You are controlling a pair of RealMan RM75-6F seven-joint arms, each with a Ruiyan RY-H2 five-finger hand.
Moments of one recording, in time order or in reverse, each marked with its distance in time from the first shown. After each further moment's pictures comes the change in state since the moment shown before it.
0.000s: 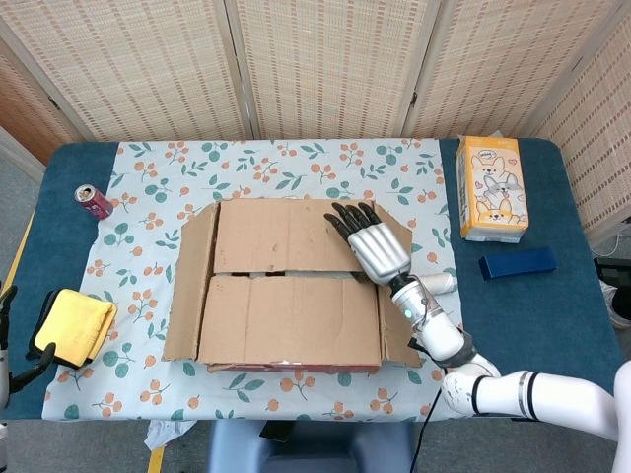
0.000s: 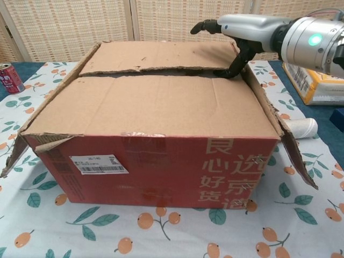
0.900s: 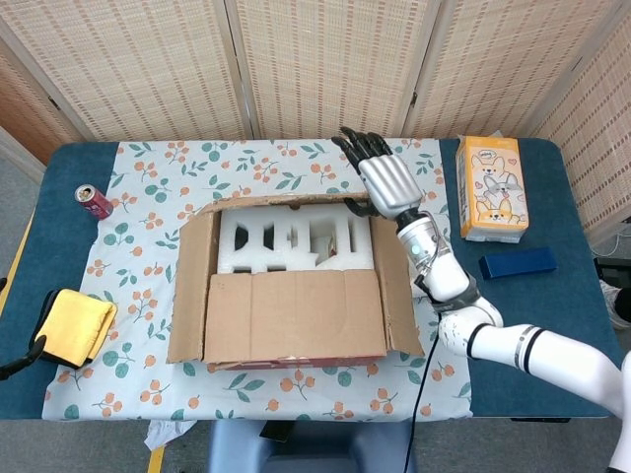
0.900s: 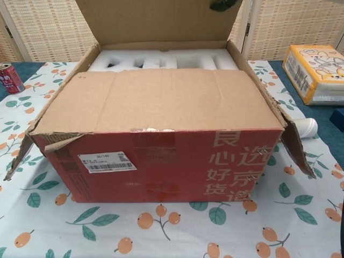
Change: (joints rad) left arm -0.035 0.051 -0.033 0.097 -0.088 -0.153 -0.251; right arm 0.128 0.052 0.162 0.239 0.028 -0.123 0.281
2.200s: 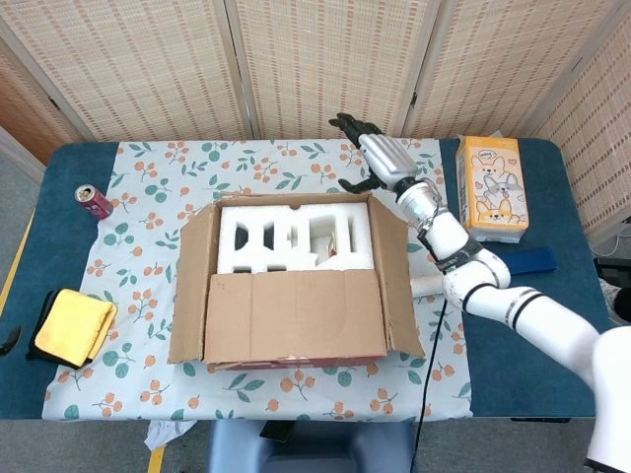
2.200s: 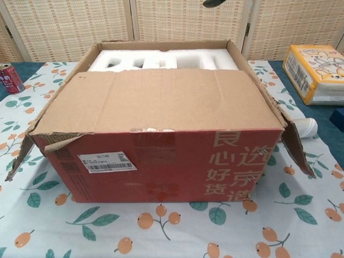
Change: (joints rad) left arm -0.024 -0.007 -0.054 0.083 -0.136 -0.073 -0.035; right arm 0.101 0.003 -0.023 0.301 -0.252 -0.304 0.676
